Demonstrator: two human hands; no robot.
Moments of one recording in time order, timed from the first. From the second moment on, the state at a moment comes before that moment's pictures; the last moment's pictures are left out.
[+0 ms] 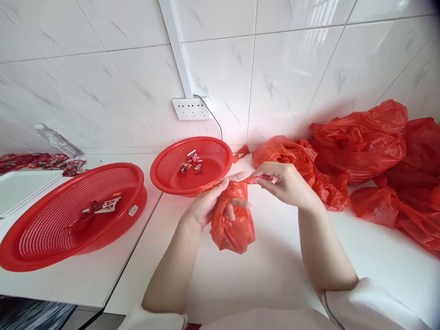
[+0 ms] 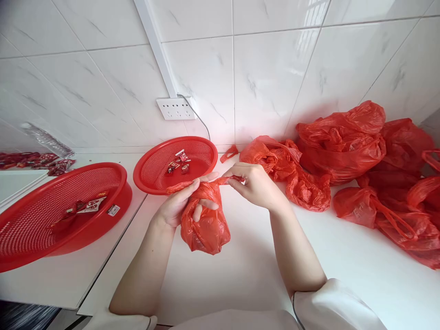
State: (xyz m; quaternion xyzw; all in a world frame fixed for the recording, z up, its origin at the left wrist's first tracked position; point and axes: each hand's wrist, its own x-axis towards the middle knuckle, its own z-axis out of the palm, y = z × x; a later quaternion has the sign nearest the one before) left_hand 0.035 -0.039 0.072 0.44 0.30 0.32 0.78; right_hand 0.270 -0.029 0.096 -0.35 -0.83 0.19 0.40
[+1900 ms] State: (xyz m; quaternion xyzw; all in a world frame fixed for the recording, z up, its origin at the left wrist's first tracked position) left_hand 0.055 -0.046 0.062 0.79 0.24 0.50 0.25; right_hand 0.265 -0.018 0.086 -0.20 -0.67 0.56 0.44
